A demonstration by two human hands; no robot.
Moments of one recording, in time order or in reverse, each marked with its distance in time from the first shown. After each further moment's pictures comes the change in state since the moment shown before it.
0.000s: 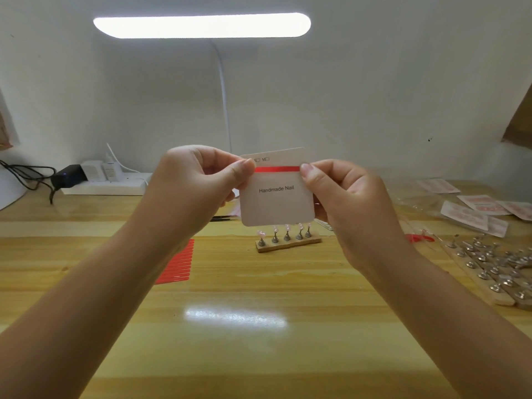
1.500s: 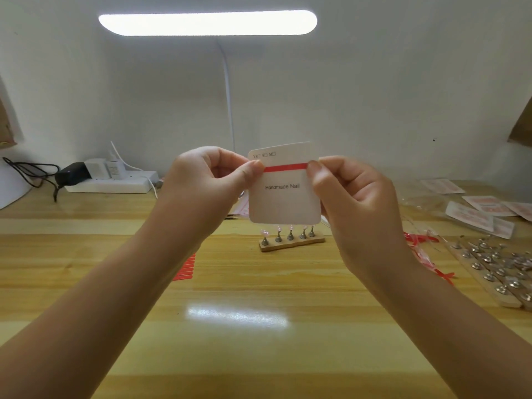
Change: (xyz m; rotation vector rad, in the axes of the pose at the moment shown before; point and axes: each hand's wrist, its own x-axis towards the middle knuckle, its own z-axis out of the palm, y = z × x) left_hand -0.002 -0.004 0.005 0.039 0.021 0.000; right_hand -0.007 0.000 0.007 0.059 0.023 -0.113
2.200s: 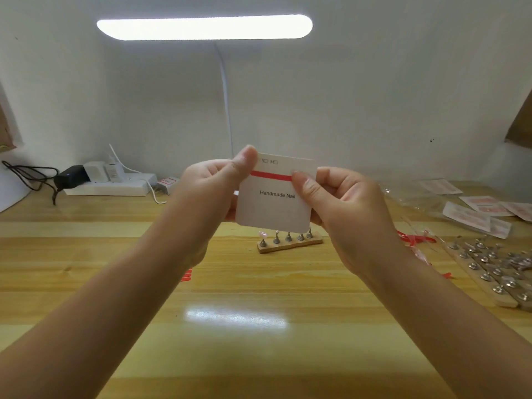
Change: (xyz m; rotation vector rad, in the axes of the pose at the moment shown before) left_hand -0.003 0.001 0.007 -0.335 -0.200 -0.169; right_hand 0.006 0.007 -0.005 0.013 -0.089 0.120
